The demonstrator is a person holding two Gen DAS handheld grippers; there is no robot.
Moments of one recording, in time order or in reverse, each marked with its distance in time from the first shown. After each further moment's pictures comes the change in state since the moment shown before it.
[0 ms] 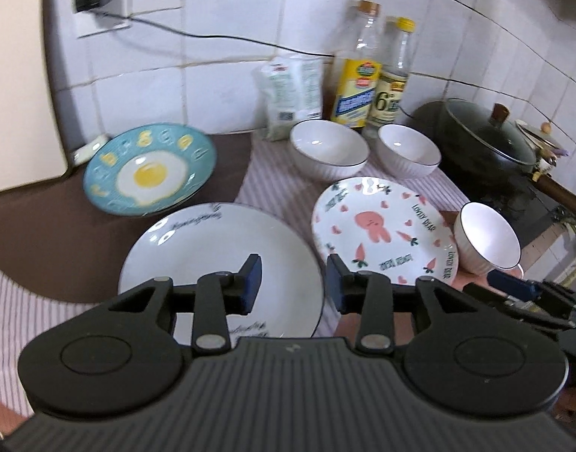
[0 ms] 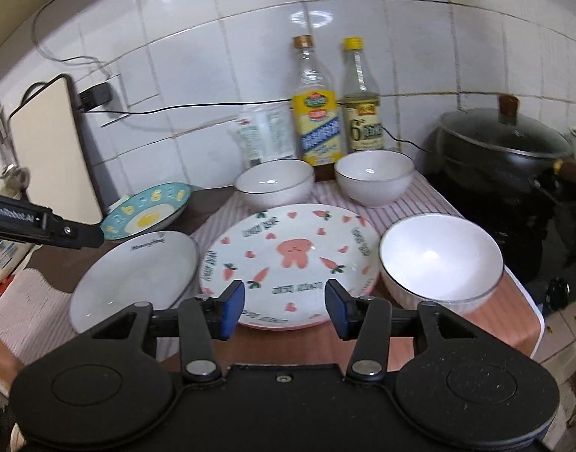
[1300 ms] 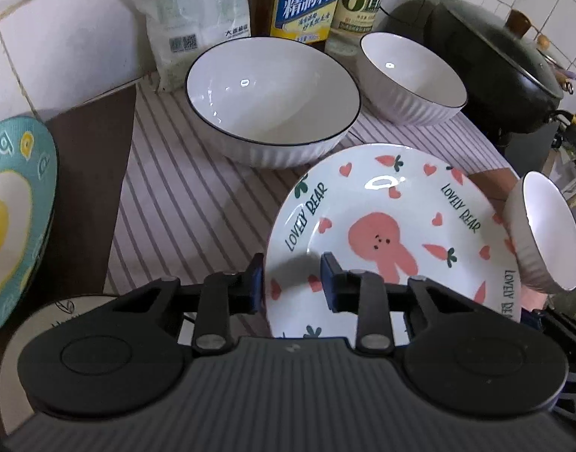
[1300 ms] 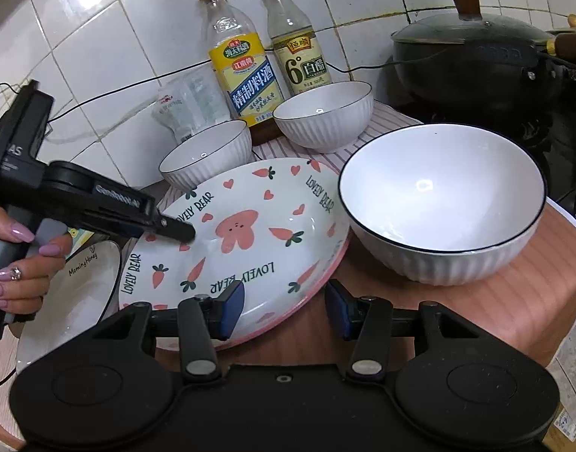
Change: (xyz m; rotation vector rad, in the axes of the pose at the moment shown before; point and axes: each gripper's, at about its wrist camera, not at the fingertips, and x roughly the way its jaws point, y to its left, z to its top) left arm 0.207 -0.023 0.054 0.144 0.302 -0.156; right arm 0.083 -0.034 -0.018 0.206 0.056 -0.039
